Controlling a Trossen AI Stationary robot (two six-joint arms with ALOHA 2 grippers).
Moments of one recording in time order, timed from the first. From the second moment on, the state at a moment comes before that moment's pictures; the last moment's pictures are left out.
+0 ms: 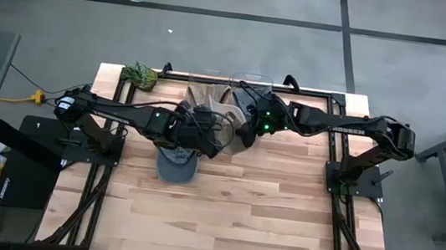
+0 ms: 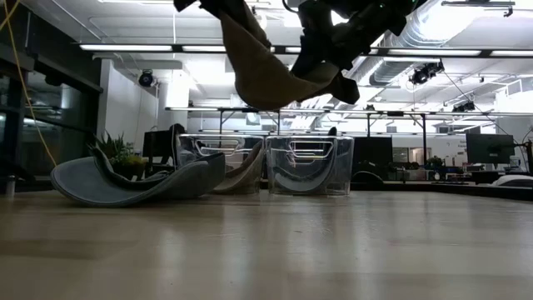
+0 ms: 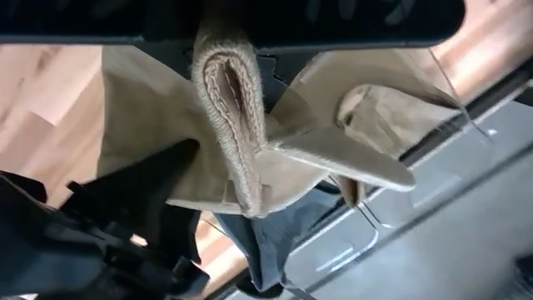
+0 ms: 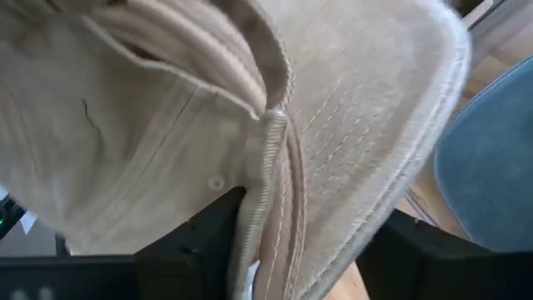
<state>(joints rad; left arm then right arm) -0.16 1.60 1.63 -0.97 -0.73 -0.71 -0.24 1.49 1.09 -0.28 -0.16 0.61</state>
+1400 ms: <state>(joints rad) -0.16 1.60 1.88 -1.17 -0.49 -0.81 -0.32 1.49 1.09 -0.32 -0.24 0.33</state>
